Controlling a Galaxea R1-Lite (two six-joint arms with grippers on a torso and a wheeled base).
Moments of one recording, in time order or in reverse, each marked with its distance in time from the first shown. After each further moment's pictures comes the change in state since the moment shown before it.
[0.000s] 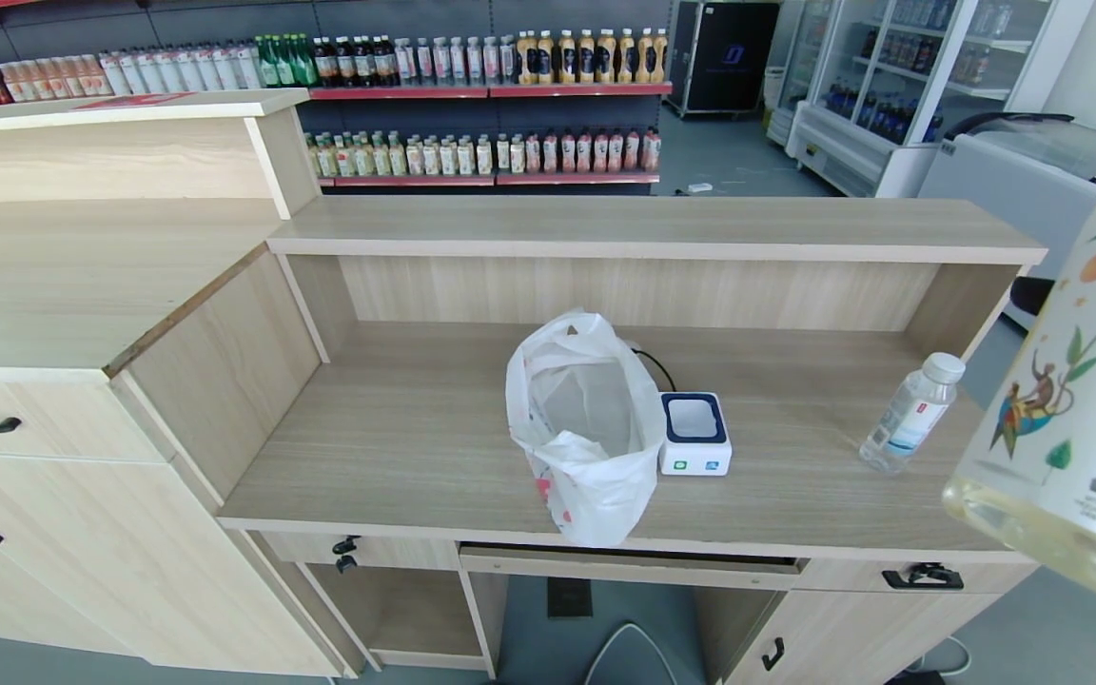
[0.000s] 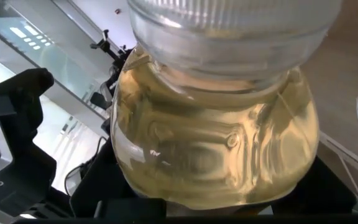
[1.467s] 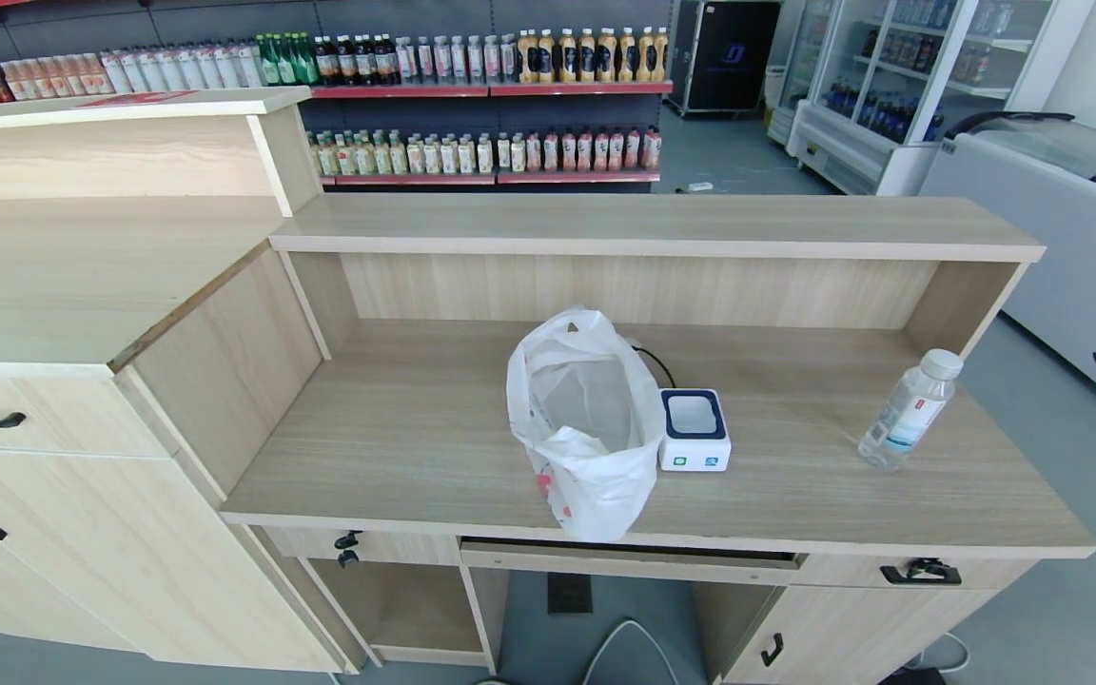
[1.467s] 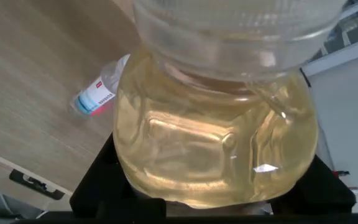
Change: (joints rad) left arm 0.000 0.000 0.000 0.000 0.000 0.000; right arm -0.735 0.424 -0.046 0.059 -0.488 -1.746
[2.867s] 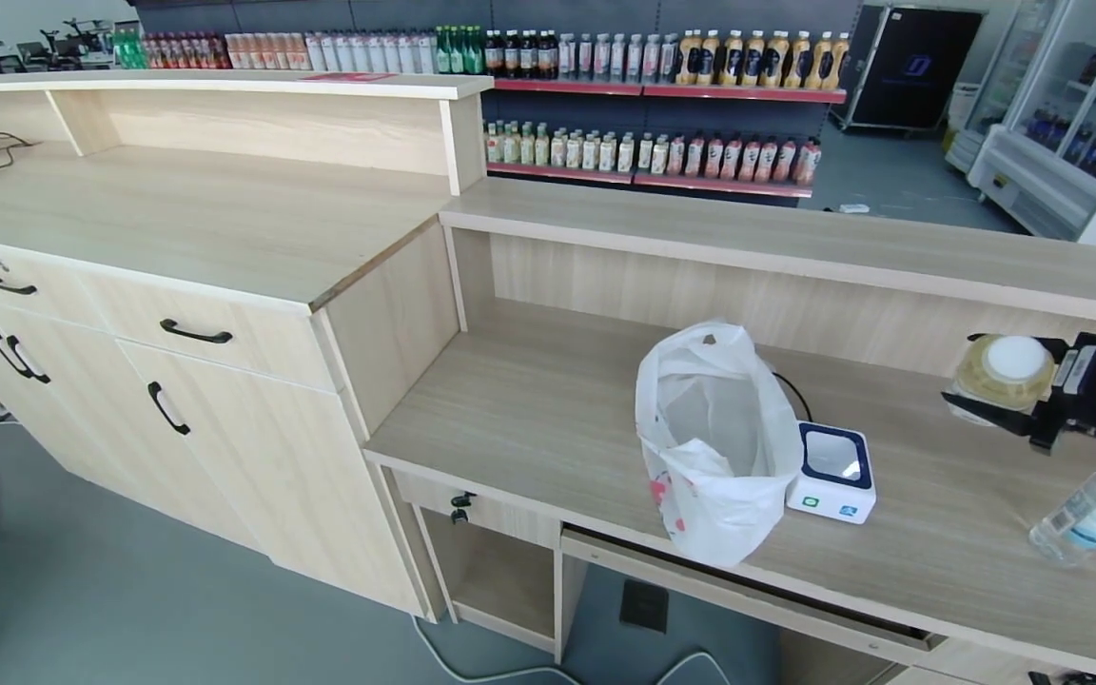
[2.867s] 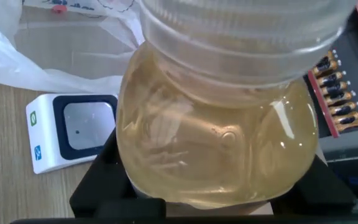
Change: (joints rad) left arm 0.000 0.000 0.000 0.000 0.000 0.000; right arm 0.130 0.354 -0.100 -0.128 0.426 -0.239
